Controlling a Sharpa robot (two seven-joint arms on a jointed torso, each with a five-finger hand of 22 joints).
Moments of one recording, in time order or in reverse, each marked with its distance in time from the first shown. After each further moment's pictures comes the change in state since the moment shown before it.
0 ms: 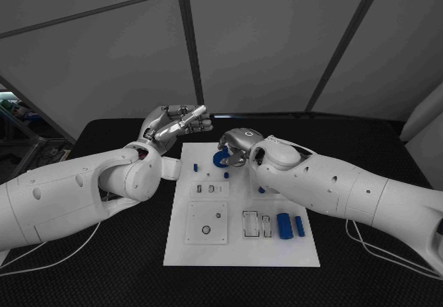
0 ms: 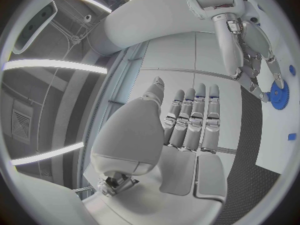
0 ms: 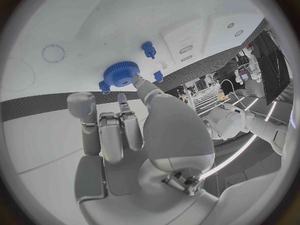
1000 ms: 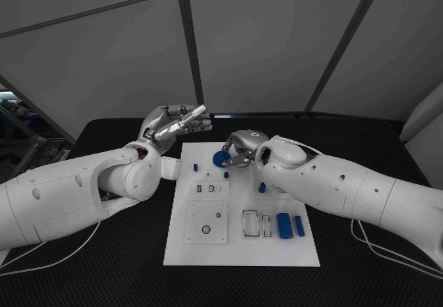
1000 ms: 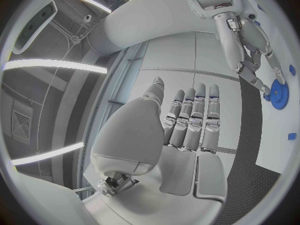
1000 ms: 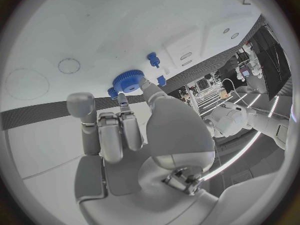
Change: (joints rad) left arm 0.000 -0.002 0.000 0.001 0.000 0.000 -0.001; left_hand 0.000 0.000 0.000 0.000 0.000 0.000 0.000 -0.005 0.000 0.003 0.003 0.000 0.000 0.000 0.000 0.000 0.000 0.000 0.000 0.000 -0.004 -0.001; right arm 0.000 -0.039 0.000 0.020 0.046 0.034 -0.002; right_hand -0.088 0.014 -0.064 0.085 0.027 0.029 0.006 -0.022 0.010 0.000 0.007 0.004 0.000 -0.001 0.009 0.000 0.000 0.000 0.000 0.007 -0.004 0.001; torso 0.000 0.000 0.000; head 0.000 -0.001
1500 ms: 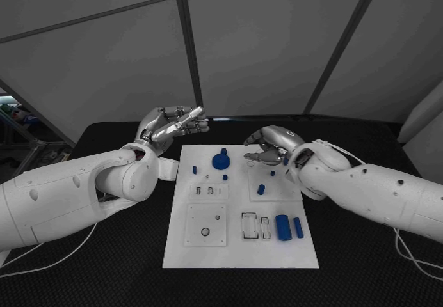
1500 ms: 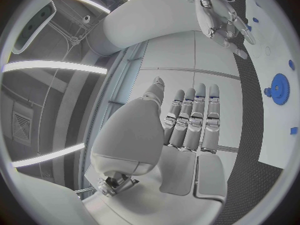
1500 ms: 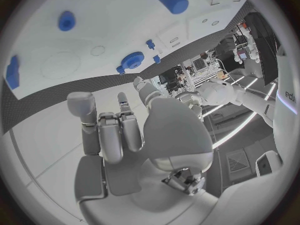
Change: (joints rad) left arm 0.000 -0.019 0.000 -0.006 0.000 0.000 -0.001; left_hand 0.000 0.000 0.003 -0.003 0.000 0.000 0.000 0.001 0.000 0.000 0.000 -0.005 0.000 0.000 0.000 0.000 0.000 0.000 0.000 0.000 0.000 -0.001; right arm 0.002 -0.275 0.002 0.209 0.224 -0.167 0.177; right_hand 0.079 0.006 0.040 -0.050 0.037 0.021 -0.007 -0.006 0.002 0.000 0.000 -0.007 0.000 0.000 0.000 -0.006 0.000 0.000 -0.013 -0.006 -0.012 -0.027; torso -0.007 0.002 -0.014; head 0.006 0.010
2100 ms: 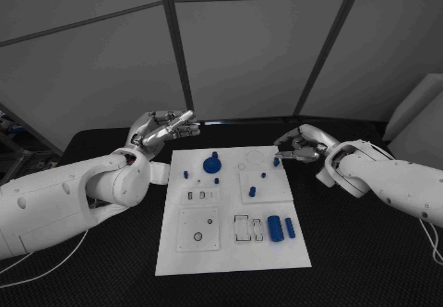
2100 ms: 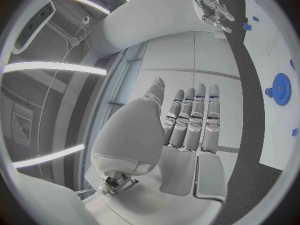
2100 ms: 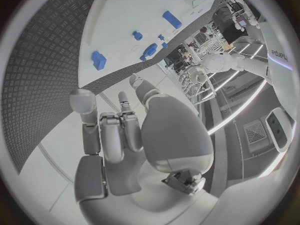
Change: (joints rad) left arm -0.001 0.007 0.000 -0.020 0.000 0.004 -0.001; left_hand 0.000 0.008 -0.003 -0.008 0.000 0.007 0.000 -0.004 0.000 0.017 -0.002 0.000 0.001 0.004 -0.004 -0.008 -0.001 0.000 0.007 0.000 -0.004 -0.004; right arm 0.002 -0.148 0.003 -0.086 0.328 0.099 0.189; right_hand 0.036 -0.018 -0.010 -0.037 0.004 0.033 -0.027 0.000 0.001 0.000 -0.018 -0.011 0.000 0.002 -0.024 -0.006 0.001 0.000 -0.016 -0.013 -0.011 -0.016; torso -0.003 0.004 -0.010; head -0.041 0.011
